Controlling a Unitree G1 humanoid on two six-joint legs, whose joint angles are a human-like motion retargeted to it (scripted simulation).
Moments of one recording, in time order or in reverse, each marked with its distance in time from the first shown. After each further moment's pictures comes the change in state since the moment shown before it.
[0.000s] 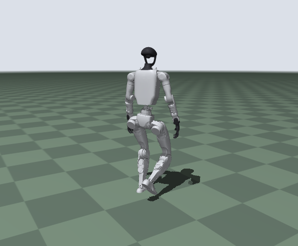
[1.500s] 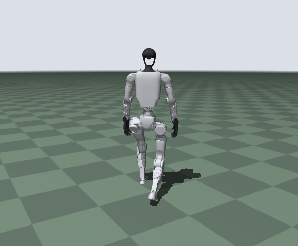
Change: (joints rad) left arm 0.014 -0.057 -0.060 0.055 0.030 0.022 -0.055; right arm 0.032 0.011 -0.046 0.036 0.051 0.023 -0.027; waist 0.085 0.116 -0.067; left_leg -0.327 0.239 0.101 0.236 0.061 -0.046; right_leg 0.409 0.233 0.003 -0.512 -0.144 0.033
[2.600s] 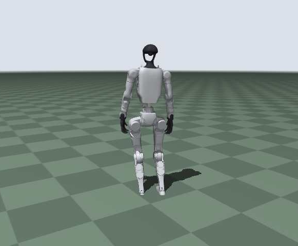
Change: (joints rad) left arm -0.027 -0.044 0.004 0.028 0.074 0.025 -0.092; right arm 0.046 0.007 -0.032 0.036 0.015 0.029 0.027; waist -0.070 0.080 -0.006; left_leg 0.541 -0.094 -0.334 -0.406 -0.114 -0.046; right_leg -0.138 0.023 -0.079 -0.367 -0.085 -0.080
